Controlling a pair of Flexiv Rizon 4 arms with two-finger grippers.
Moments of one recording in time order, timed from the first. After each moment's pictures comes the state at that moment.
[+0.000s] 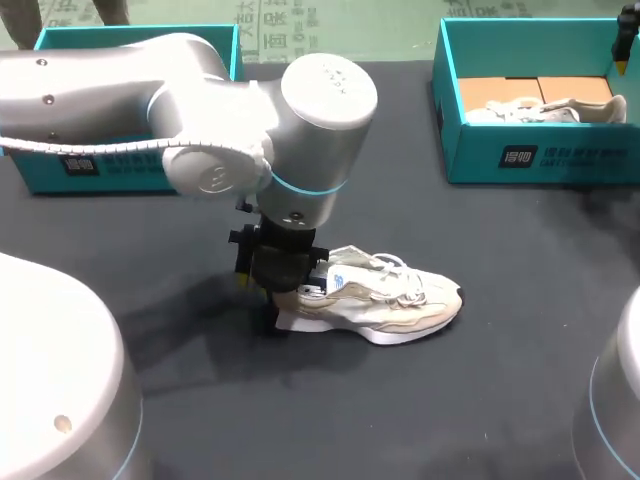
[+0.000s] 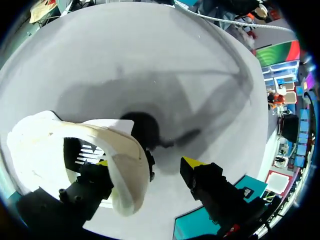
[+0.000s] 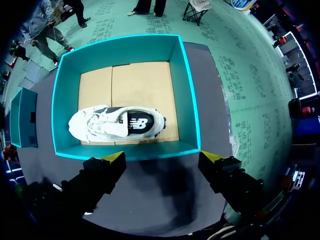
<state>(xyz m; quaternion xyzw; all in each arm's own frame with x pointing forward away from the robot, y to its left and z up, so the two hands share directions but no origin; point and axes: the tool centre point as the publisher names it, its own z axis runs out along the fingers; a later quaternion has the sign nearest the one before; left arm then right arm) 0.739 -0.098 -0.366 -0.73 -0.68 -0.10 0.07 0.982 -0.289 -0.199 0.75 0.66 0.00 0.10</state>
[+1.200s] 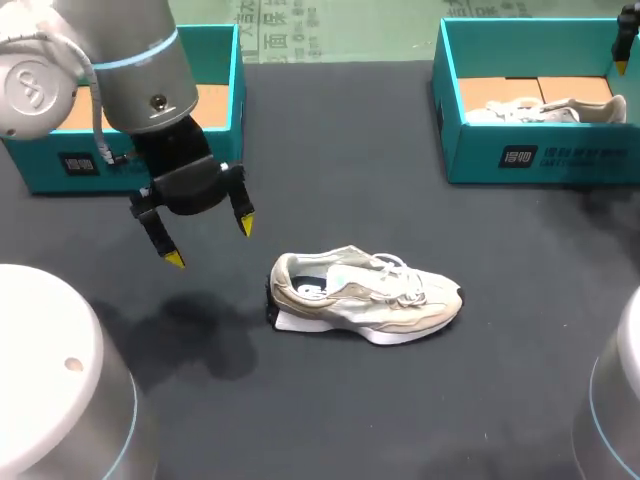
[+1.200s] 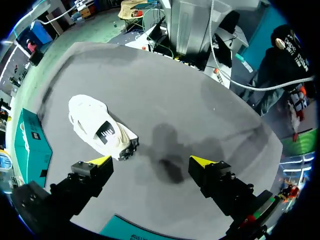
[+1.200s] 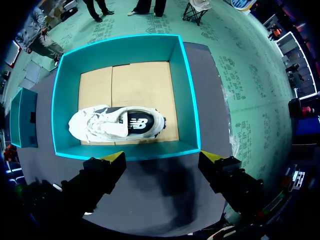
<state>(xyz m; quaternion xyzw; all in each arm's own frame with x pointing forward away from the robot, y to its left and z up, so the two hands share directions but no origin) 0.704 -0.032 -0.245 -0.48 -0.87 0.13 0.04 0.982 -0.289 -0.199 0.75 0.66 0.00 0.10</state>
